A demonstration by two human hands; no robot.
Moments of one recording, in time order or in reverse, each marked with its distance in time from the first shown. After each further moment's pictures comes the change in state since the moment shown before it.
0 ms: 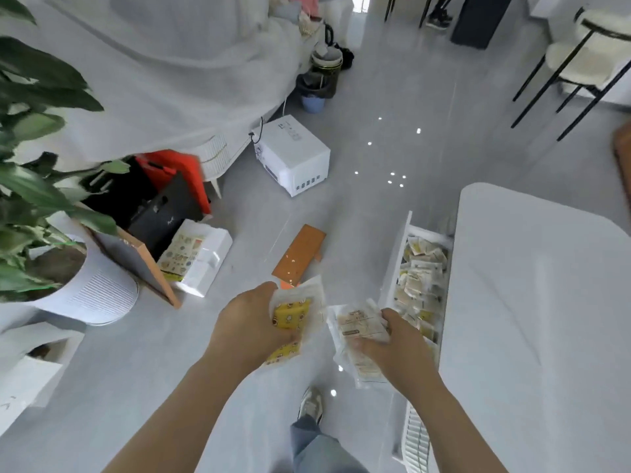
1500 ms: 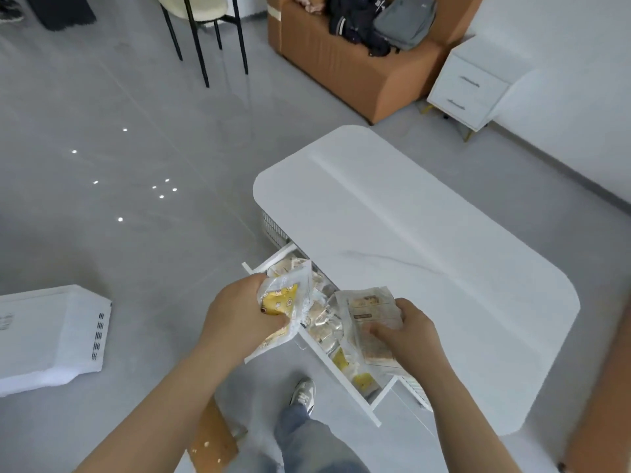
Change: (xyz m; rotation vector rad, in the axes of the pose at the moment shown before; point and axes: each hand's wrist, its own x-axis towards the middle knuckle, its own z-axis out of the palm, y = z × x) left_hand 0.401 0.297 0.054 0.197 -0.589 0.820; right_hand 0.209 0.006 -0.144 0.572 0.770 0.746
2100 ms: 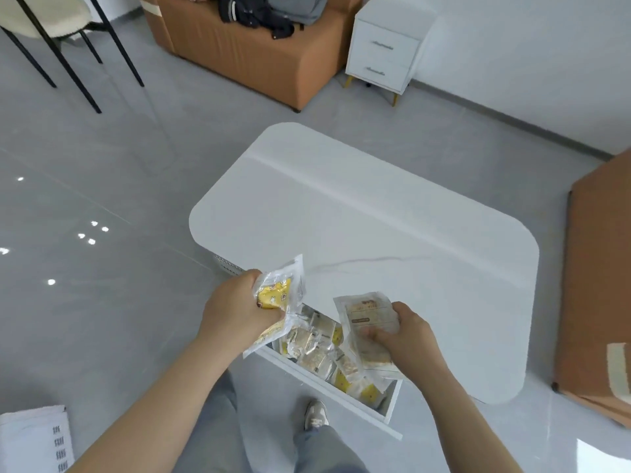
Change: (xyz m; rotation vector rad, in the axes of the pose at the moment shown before) left_hand 0.164 0.057 0.008 0.092 -0.185 0.209; right_hand 0.082 -0.015 -0.008 0.076 0.148 0.222
